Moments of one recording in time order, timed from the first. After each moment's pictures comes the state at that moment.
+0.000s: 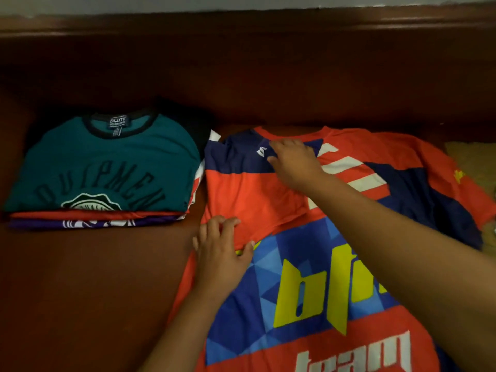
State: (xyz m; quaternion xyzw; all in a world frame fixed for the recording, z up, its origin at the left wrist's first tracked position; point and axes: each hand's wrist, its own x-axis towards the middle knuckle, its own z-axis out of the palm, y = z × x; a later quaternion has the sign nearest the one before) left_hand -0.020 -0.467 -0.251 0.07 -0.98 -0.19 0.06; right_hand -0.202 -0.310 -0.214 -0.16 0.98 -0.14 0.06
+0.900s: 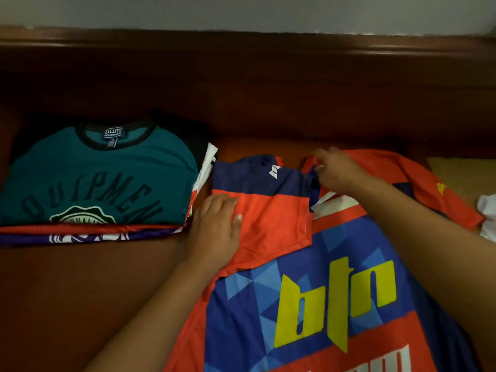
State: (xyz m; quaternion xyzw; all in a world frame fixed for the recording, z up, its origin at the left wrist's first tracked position) left_hand -0.082 -0.489 -0.224 -0.06 -0.97 -0.21 0.05; right_hand -0.217 -0.231 -0.197 -0.06 0.98 -0.14 0.15
